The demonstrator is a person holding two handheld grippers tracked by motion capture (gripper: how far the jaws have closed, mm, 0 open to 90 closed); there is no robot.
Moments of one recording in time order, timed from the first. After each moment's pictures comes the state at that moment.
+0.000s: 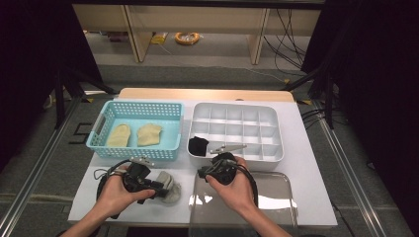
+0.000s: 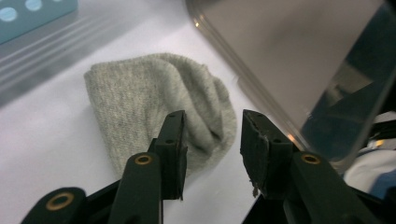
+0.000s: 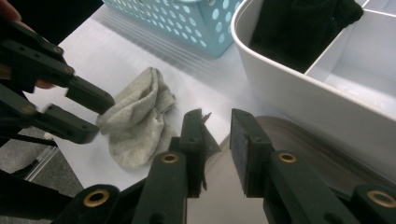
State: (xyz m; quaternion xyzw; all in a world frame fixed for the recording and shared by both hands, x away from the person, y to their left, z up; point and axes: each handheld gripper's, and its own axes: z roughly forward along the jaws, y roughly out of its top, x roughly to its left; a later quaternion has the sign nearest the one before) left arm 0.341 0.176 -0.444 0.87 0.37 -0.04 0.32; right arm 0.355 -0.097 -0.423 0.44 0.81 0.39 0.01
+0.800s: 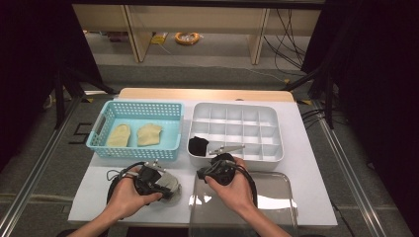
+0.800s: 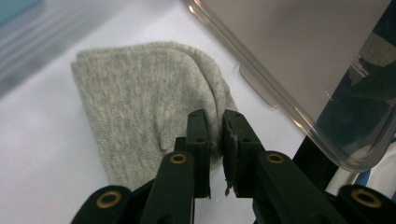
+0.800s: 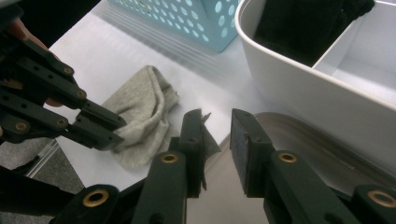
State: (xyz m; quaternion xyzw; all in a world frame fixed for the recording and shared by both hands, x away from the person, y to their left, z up) left arm 0.339 0.156 -0.452 0.89 0.35 -0.04 0.28; right arm 0.355 -0.094 -0.426 0.44 0.81 0.39 0.00
